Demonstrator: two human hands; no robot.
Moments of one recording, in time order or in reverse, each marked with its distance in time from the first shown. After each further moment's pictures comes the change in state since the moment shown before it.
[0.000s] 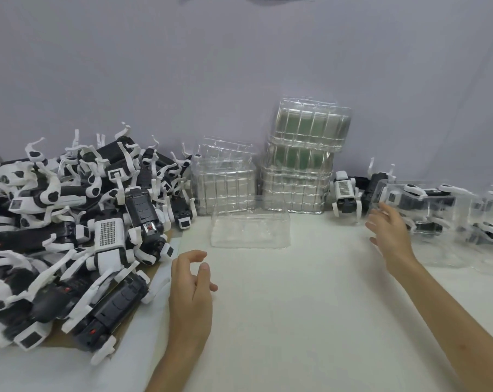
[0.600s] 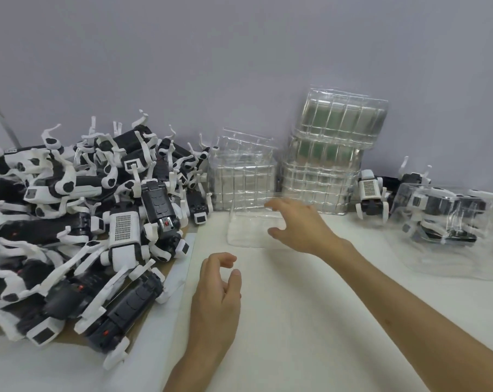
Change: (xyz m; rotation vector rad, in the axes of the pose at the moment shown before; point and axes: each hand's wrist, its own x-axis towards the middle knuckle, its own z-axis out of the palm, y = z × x) left_hand 0.005 -0.006 0.003 0.155 -0.131 -0.045; right_hand -0.050 -0.052 0.153 -0.948 -0.618 -0.697
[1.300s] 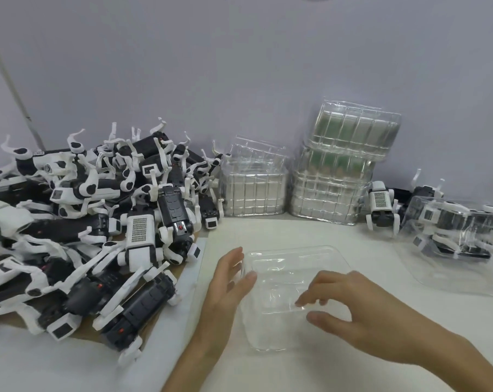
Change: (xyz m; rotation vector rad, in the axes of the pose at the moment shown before) left_hand 0.009 0.011 -0.014 -0.384 -0.172 -0.110; right_hand -0.135 -0.007 -0.040 0.170 -0.219 -0.252
